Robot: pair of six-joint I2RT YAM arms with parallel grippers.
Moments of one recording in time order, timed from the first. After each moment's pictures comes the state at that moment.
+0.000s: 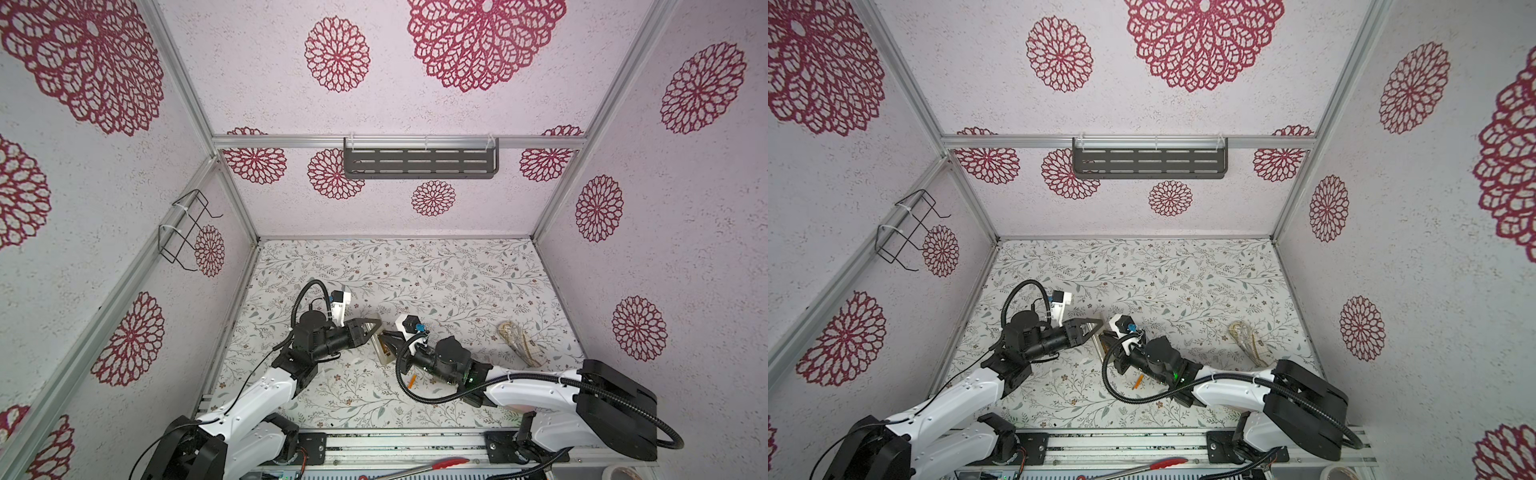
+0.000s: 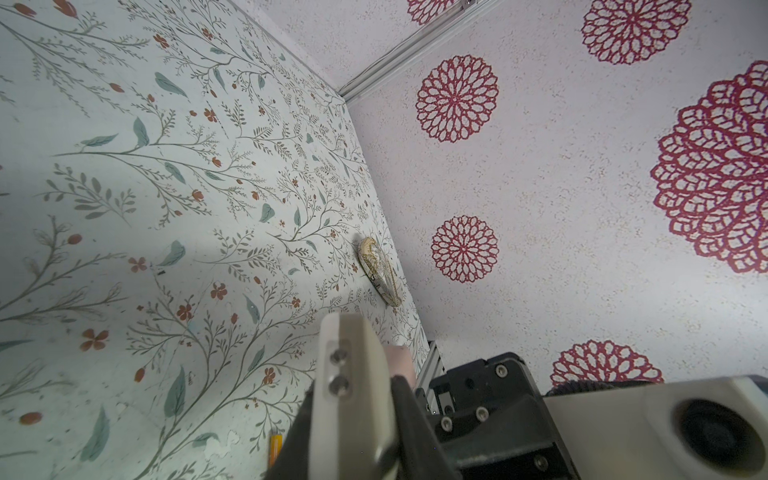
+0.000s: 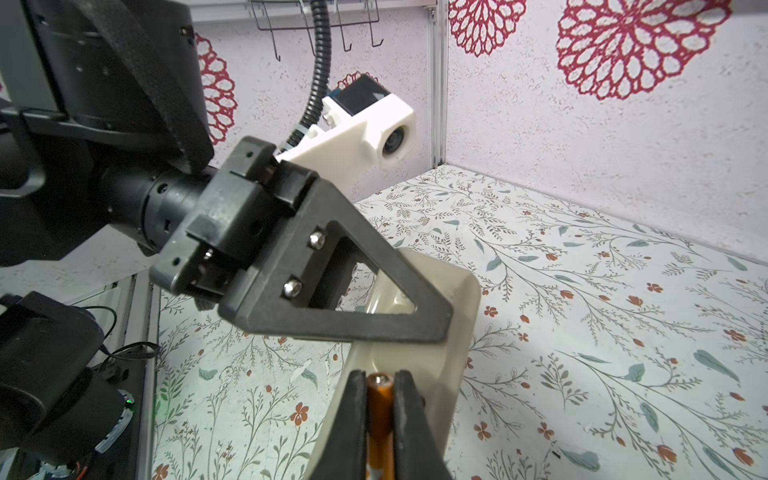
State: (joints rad) left arm -0.46 1.06 0.41 0.39 0.55 -0.90; right arm 1.10 1.36 0.53 0.75 0.08 0.15
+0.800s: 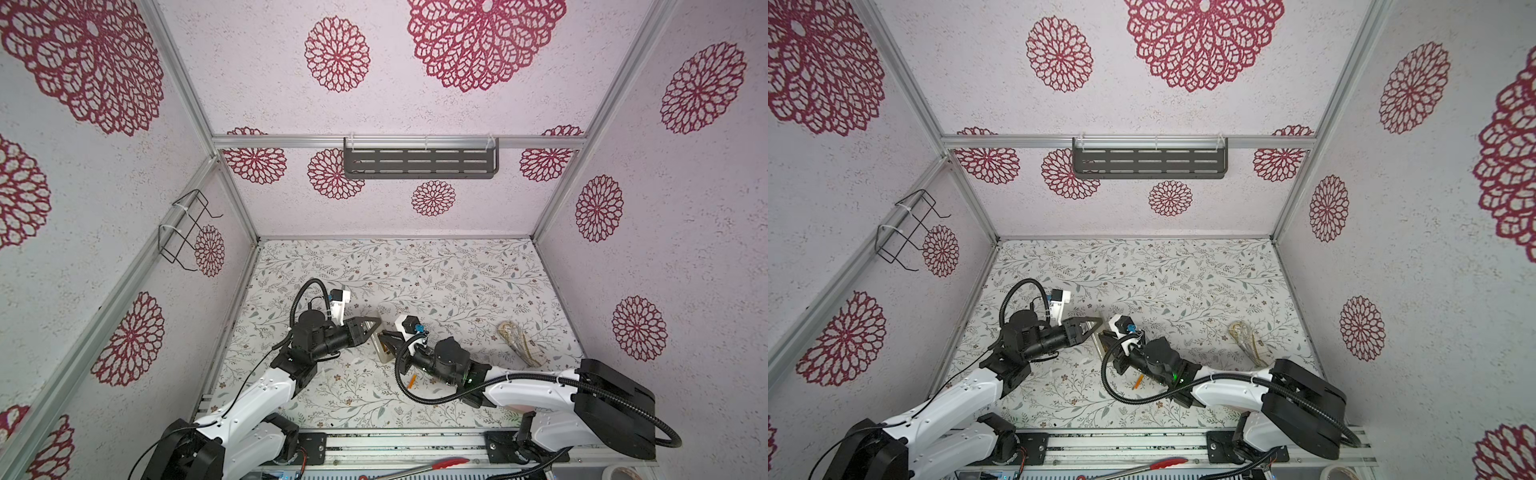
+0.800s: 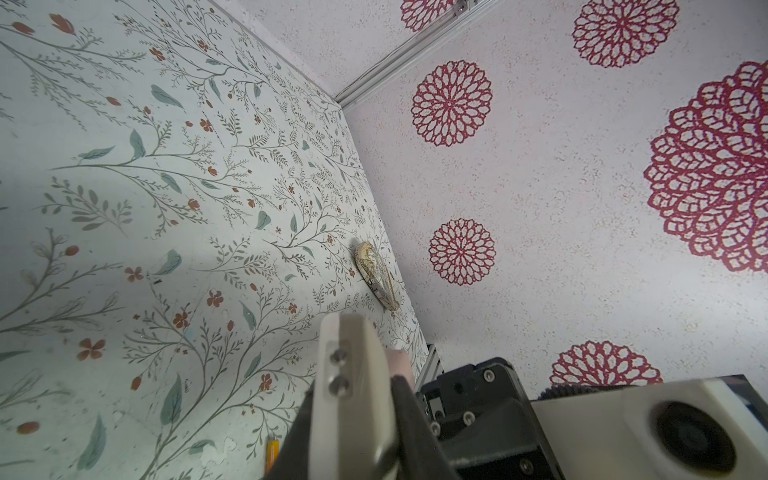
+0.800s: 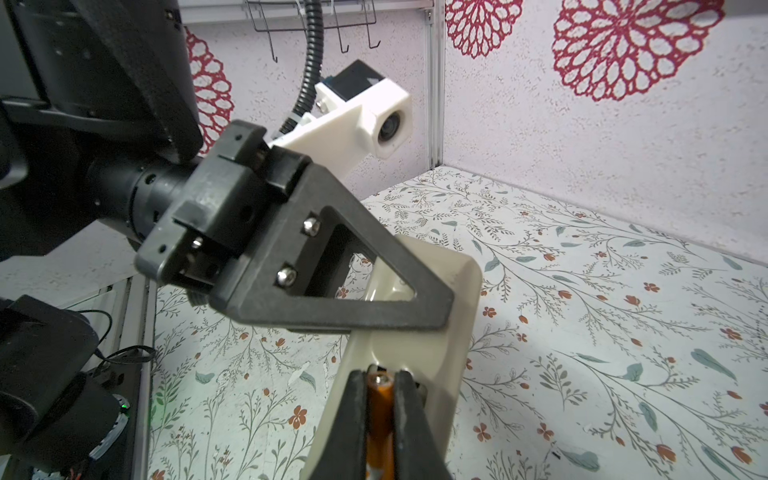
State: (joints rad) left arm -0.46 1.04 0.43 0.38 0.54 -0.90; right arm 1.10 1.37 0.53 0.77 0.10 0.15
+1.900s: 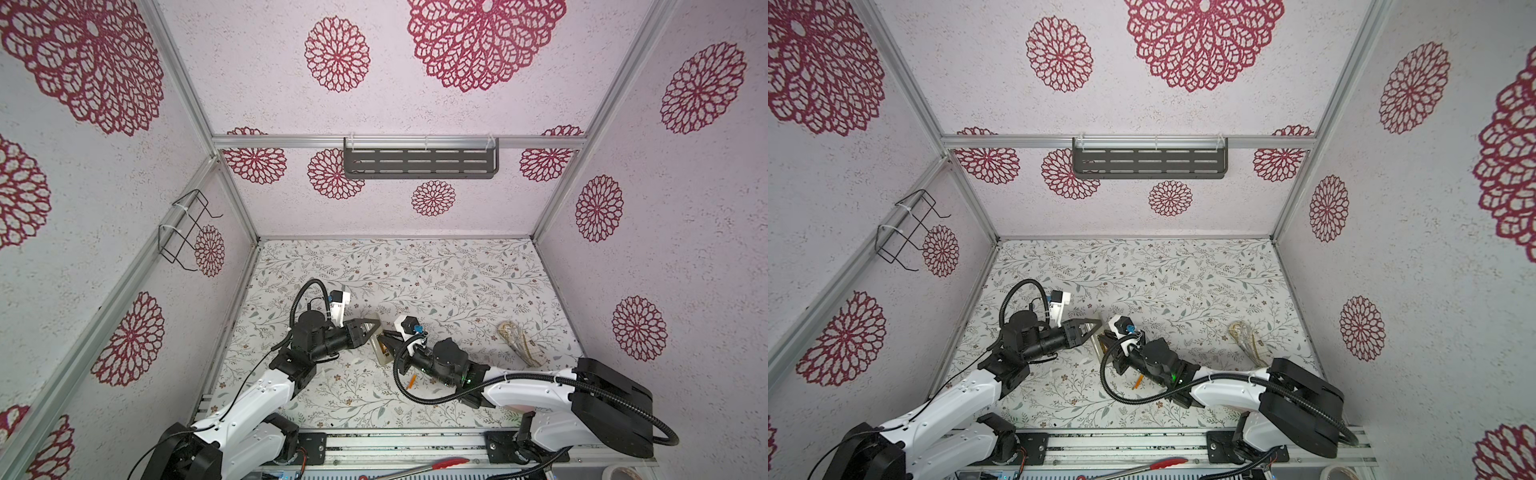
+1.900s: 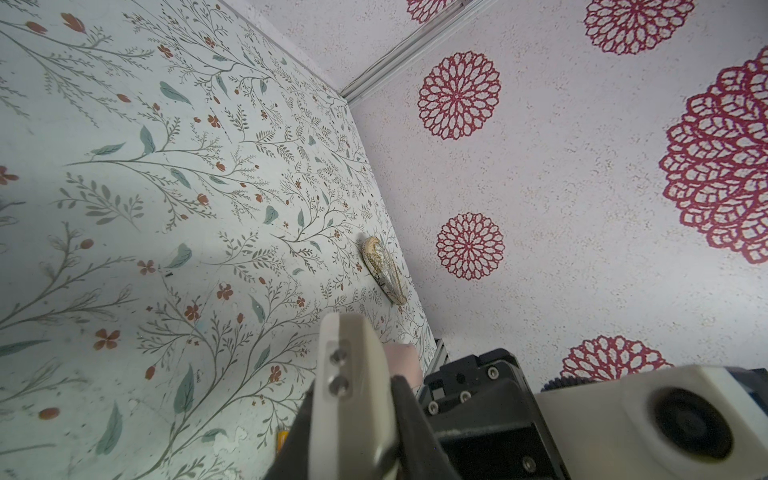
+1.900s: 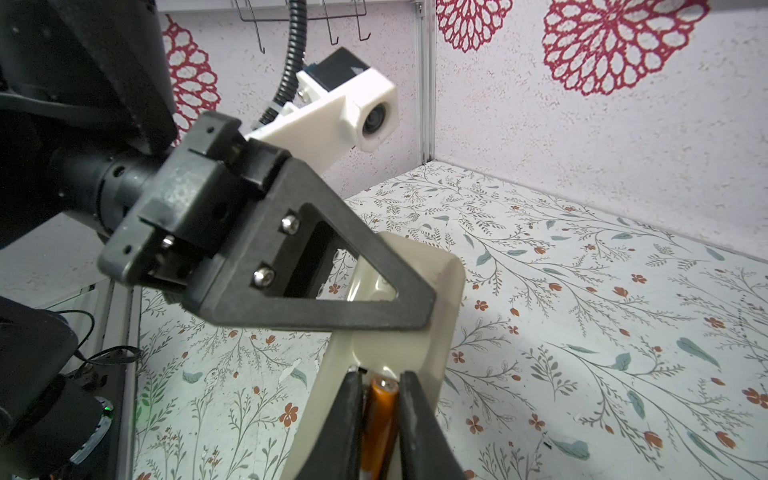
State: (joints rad) left arm -0.46 1.02 0.43 0.33 0.54 -0.87; right arm 1.11 1.38 0.53 0.77 0.13 0.15
